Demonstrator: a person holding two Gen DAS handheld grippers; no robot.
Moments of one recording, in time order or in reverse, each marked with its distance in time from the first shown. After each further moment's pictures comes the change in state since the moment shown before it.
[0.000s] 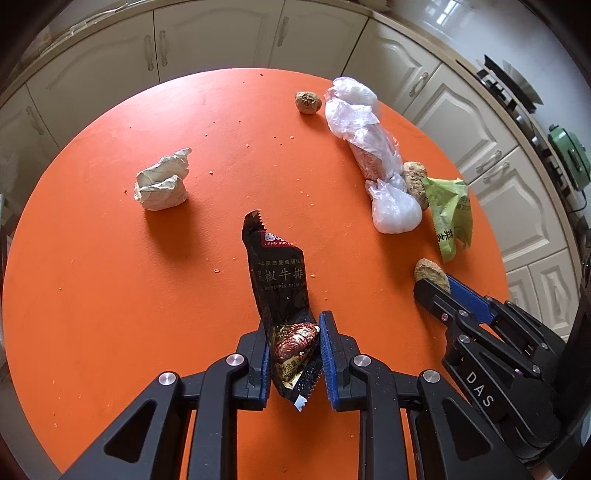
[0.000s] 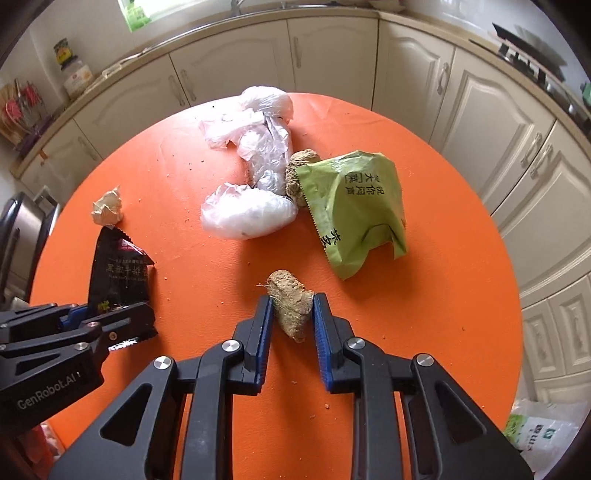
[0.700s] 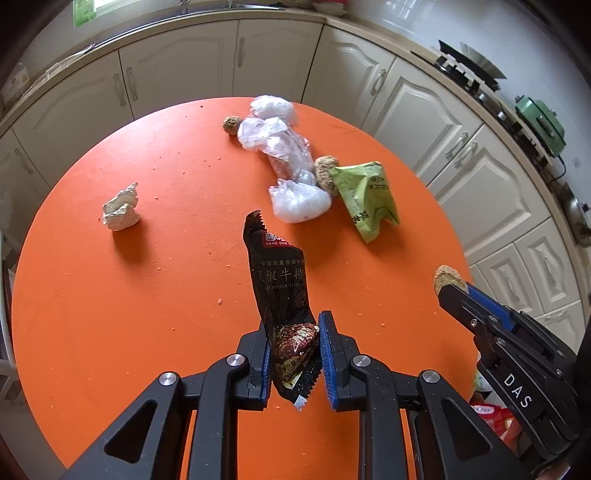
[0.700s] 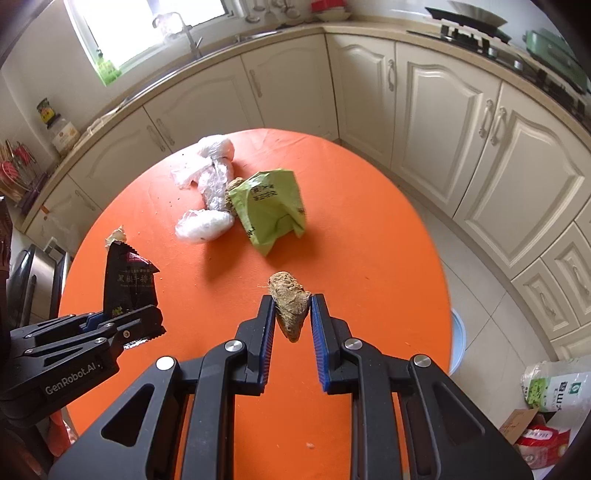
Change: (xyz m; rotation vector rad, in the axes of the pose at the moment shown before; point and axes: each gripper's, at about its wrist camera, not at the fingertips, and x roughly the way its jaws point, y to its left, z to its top) left arm -0.038 -0.067 -0.025 0.130 -0.052 -0.005; right arm -0.079 -0.059 -0.035 0.176 -0.102 0.011
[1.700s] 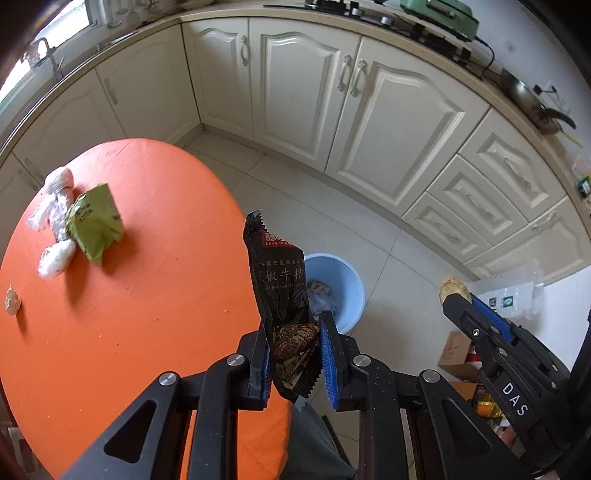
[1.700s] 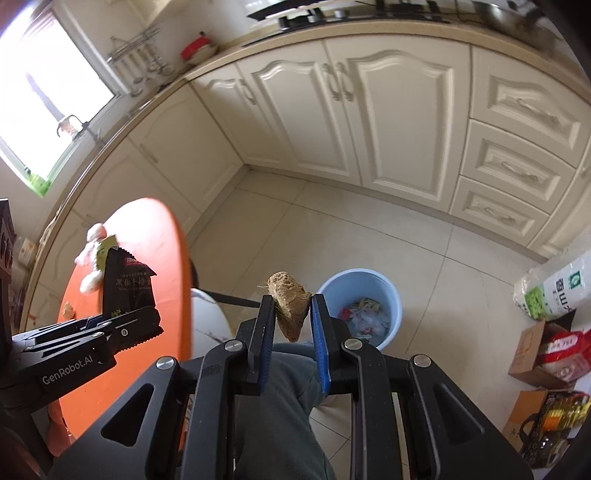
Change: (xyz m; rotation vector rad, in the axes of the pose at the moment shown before) left arm 0.067 -0.250 -0.002 0.359 0.095 -0.018; right arm -0.085 -0.234 -0.075 0.415 -0.098 -0.087
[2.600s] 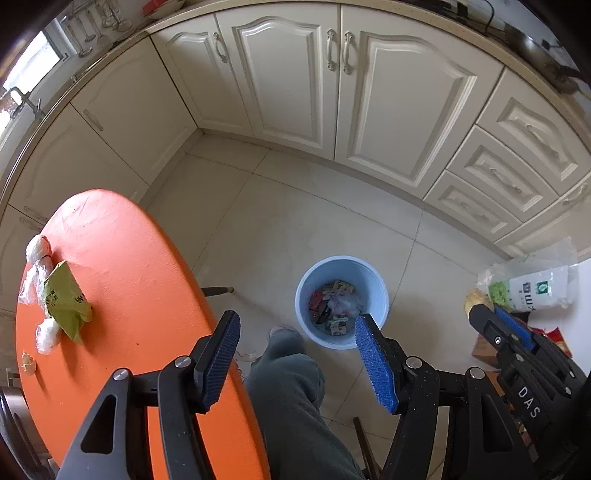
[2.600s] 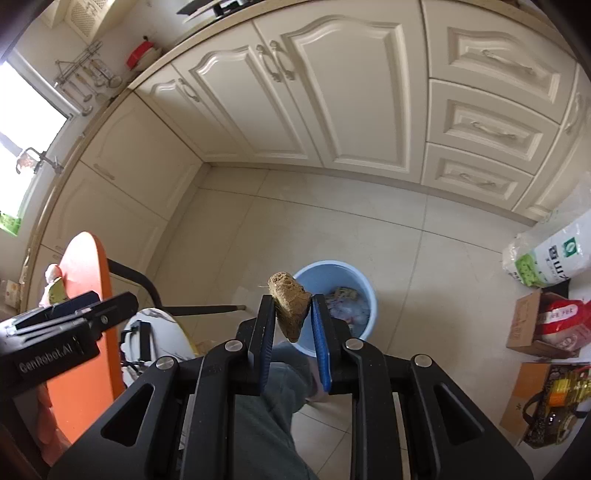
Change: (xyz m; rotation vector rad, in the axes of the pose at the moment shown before) left arm 0.101 -0.069 0.077 0.104 0.062 0.140; right arm 0.048 -0.070 0.031 0.140 0.070 -0.045
